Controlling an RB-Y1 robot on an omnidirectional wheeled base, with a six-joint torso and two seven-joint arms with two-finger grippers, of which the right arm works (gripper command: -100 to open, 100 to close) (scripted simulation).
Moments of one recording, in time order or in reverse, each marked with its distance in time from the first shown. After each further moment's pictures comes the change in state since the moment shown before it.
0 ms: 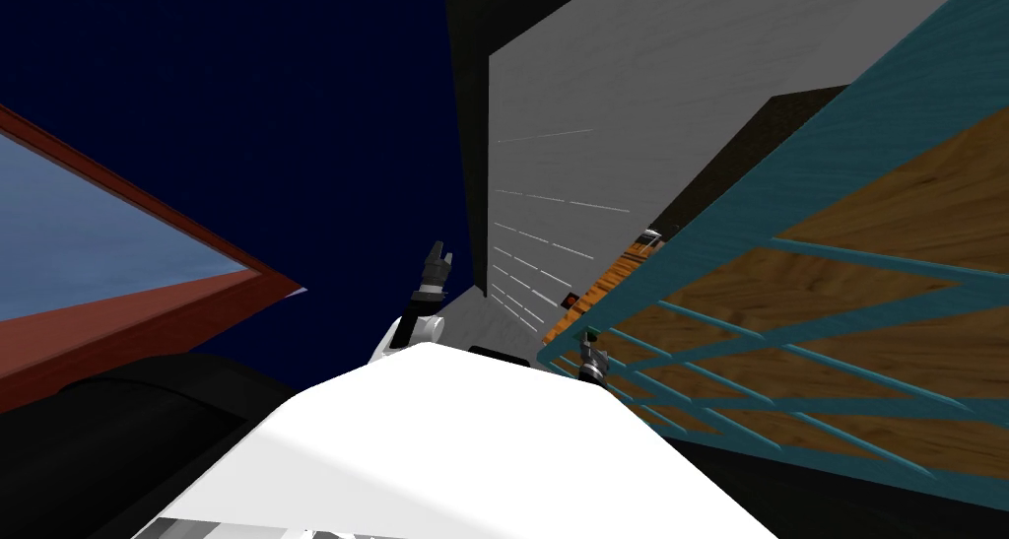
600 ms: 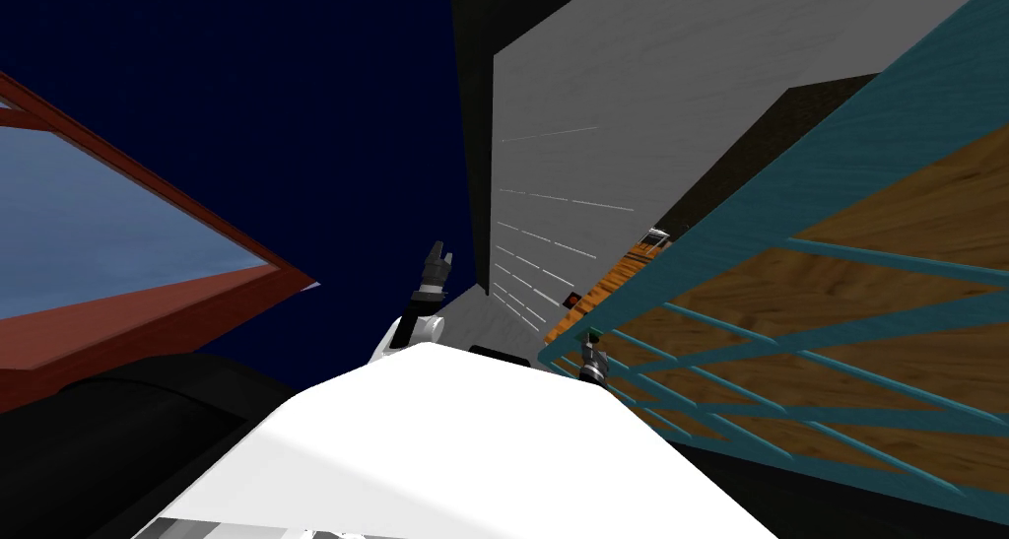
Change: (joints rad) arm 0.011 -0.003 0.007 -0.009 -0.009 0.006 -0.132
